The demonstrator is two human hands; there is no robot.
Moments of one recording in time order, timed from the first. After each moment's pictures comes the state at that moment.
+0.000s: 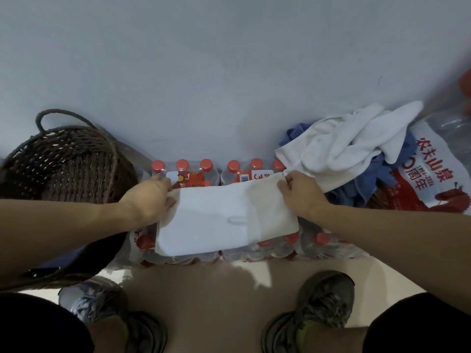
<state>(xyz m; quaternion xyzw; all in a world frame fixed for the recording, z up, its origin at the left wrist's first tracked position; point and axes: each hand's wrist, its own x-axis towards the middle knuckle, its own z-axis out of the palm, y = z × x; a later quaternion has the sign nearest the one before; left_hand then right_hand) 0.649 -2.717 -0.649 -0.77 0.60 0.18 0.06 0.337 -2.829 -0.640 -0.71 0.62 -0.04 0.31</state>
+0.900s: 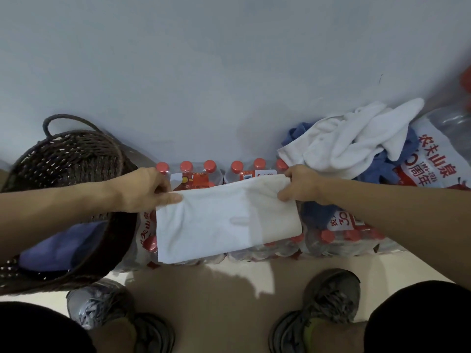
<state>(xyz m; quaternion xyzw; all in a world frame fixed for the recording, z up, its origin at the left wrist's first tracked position) 0.679 -2.726 -0.600 -0.67 0.70 0.27 0.05 0.346 -2.851 -0.620 -0.66 0.59 0.07 0.45</state>
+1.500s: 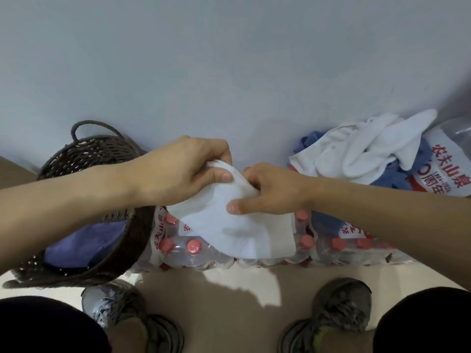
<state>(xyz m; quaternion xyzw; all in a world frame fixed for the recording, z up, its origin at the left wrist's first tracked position) 0.607 -2.718 -0.483 -0.57 0.77 0.23 -0.16 0.417 -2.801 -0.542 -0.84 0.27 0.05 0.46</state>
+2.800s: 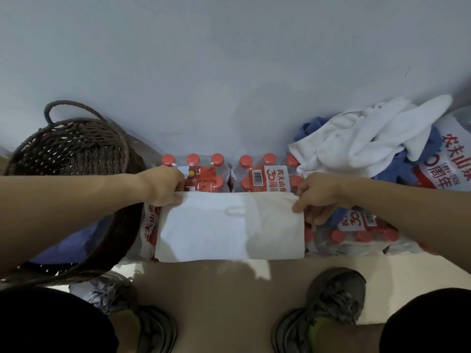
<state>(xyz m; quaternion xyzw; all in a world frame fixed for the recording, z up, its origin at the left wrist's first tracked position) 0.660 -2.743 -0.624 -0.69 0.64 0.26 0.22 0.338 -2.855 -0.621 -0.59 0.60 0.22 0.50</state>
